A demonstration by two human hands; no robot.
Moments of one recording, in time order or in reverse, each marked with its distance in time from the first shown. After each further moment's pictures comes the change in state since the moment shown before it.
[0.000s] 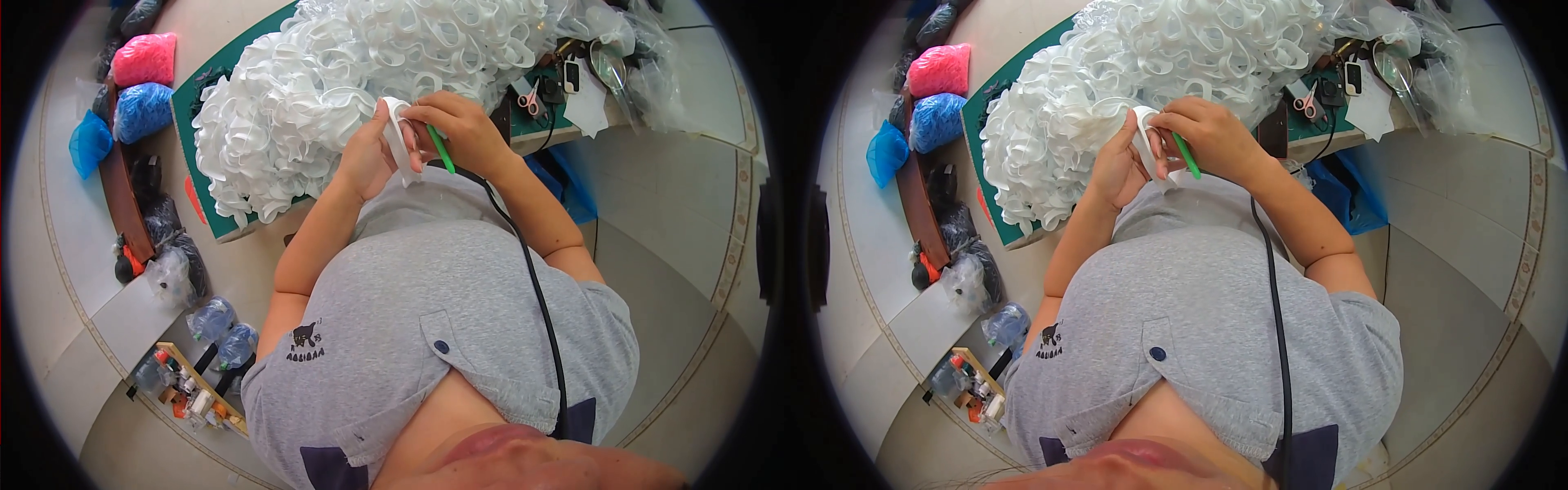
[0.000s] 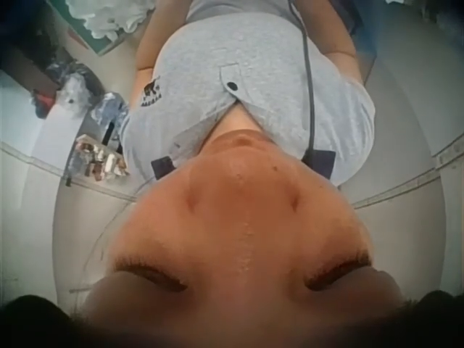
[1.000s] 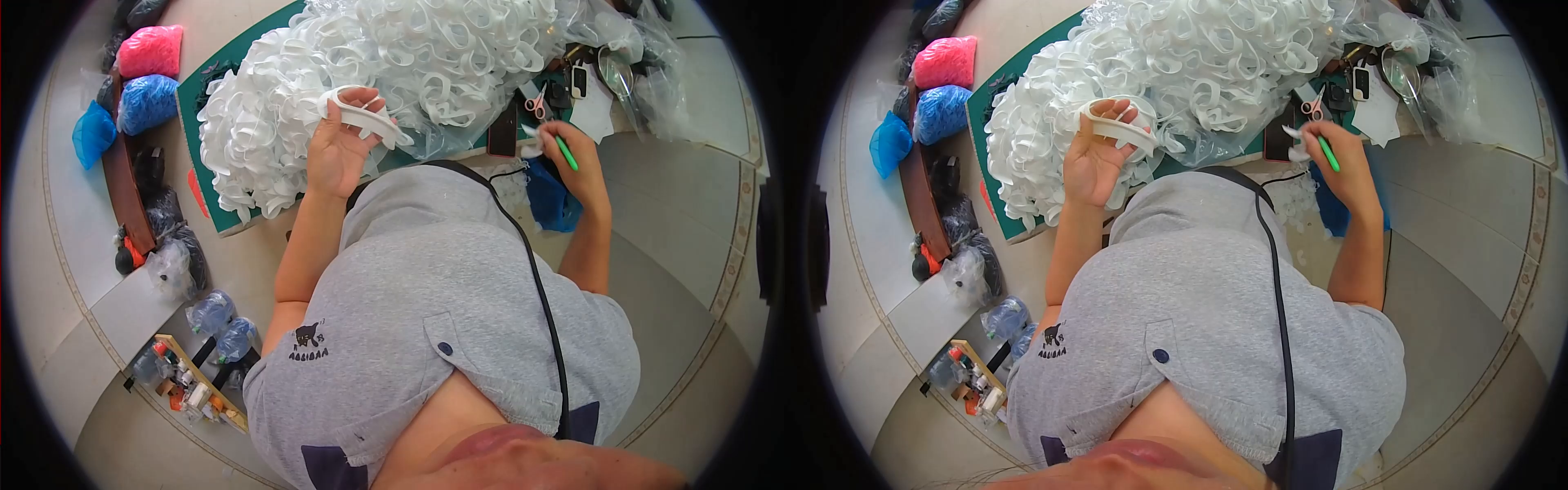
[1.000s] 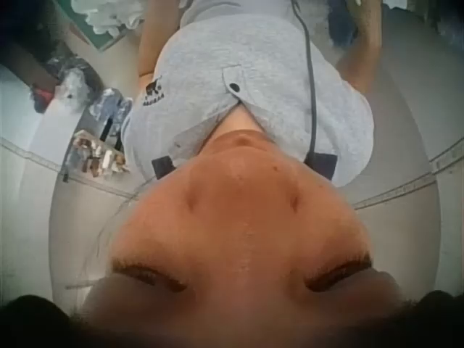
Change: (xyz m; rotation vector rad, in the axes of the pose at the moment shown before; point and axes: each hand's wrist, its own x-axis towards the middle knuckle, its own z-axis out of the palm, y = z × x) left_hand -0.017 0.013 -0.025 -0.155 0.140 0.449; right_hand -0.086 0.013 -0.105 0.014 -0.061 0.811
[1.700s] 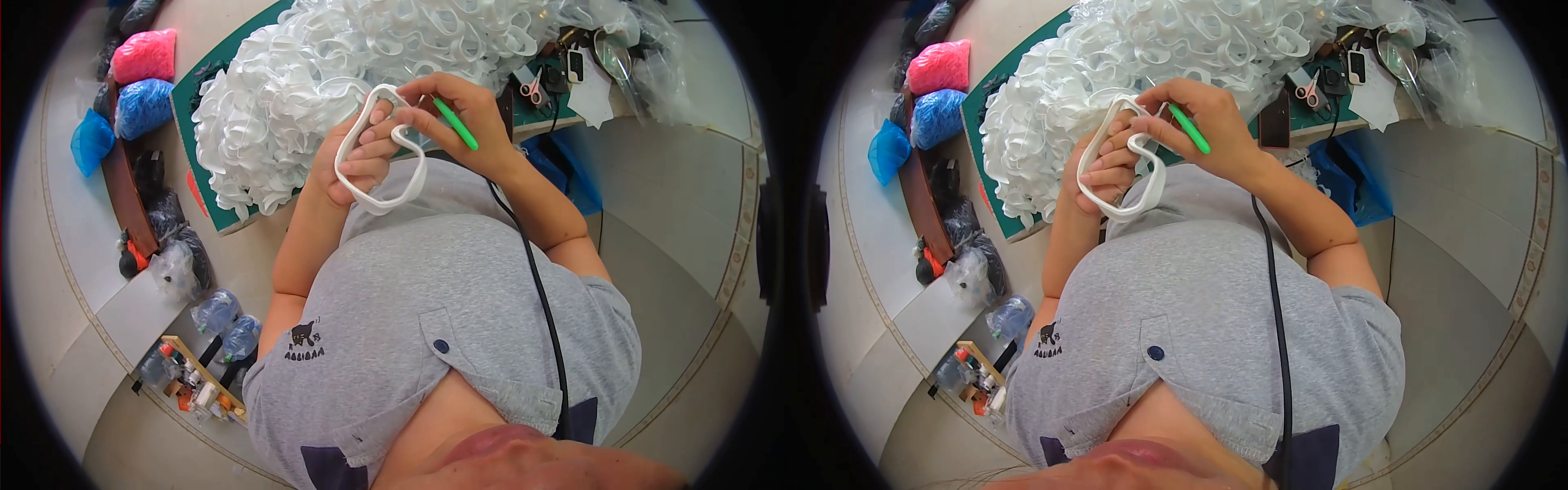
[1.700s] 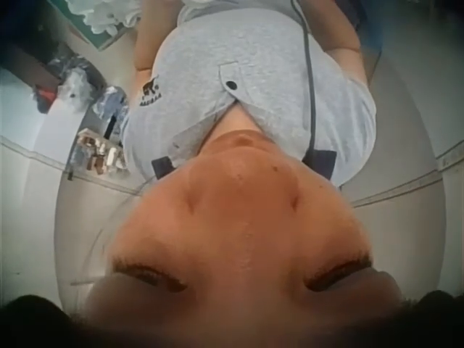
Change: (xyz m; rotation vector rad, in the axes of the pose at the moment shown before) left_hand -0.001 0.003 0.020 -0.813 -0.342 -0.720; right_hand 0.042 -0.100 0.090 0.398 -0.032 -0.440
